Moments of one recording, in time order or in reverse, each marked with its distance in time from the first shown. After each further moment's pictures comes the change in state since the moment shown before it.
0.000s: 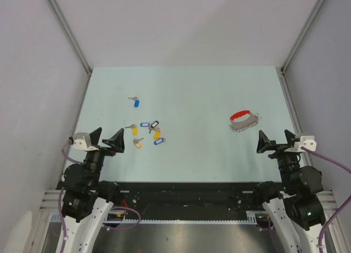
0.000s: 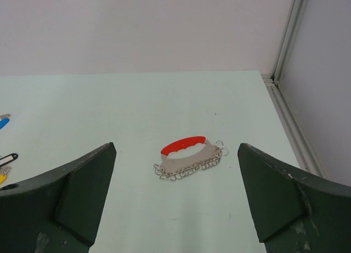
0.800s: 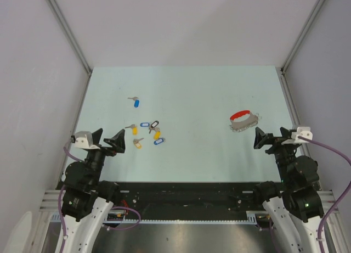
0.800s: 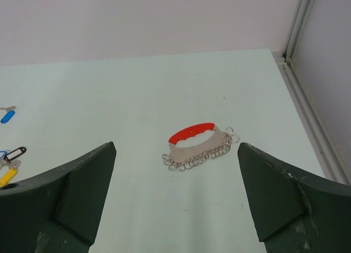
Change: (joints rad) left arm 0.001 0.014 0.008 -0.041 0.001 0.000; right arm -0.023 0.072 0.010 0.003 -0.029 0.058
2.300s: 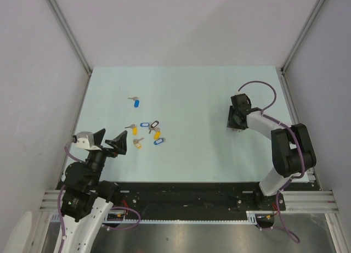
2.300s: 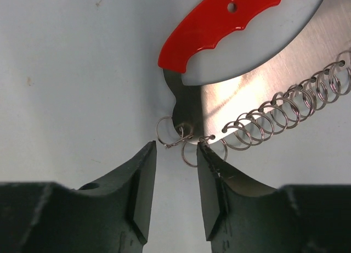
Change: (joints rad) left arm -0.024 -0.003 0.001 -0.008 0.031 -0.006; right arm -0.014 1.533 0.310 0.147 -0.030 0.290
